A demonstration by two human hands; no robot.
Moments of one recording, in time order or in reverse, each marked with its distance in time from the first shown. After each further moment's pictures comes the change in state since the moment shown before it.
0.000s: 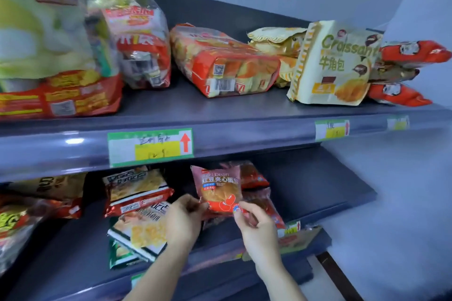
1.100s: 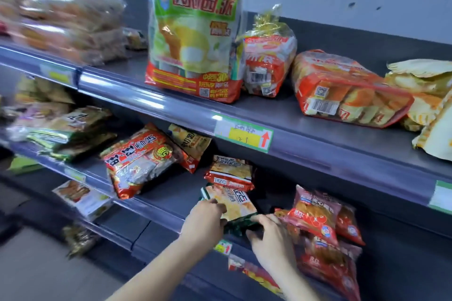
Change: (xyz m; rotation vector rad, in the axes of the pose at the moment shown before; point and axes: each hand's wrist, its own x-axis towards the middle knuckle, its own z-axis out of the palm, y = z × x) left_hand -0.082 0.008 -0.079 0.957 0.182 0.052; right_hand 0.014 -0.005 0.044 -0.690 -0.569 -0.611
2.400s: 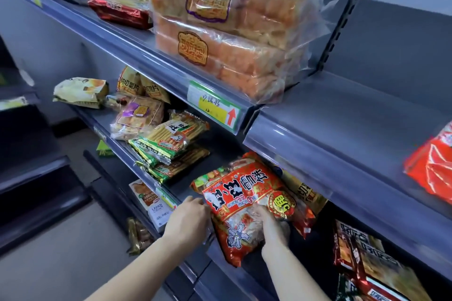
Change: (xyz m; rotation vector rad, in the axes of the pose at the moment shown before) left_hand 0.059 -0.338 -0.084 0.217 -0.043 -0.239; right_hand 0.182 -0.283 0.191 0.993 -0.198 0.707
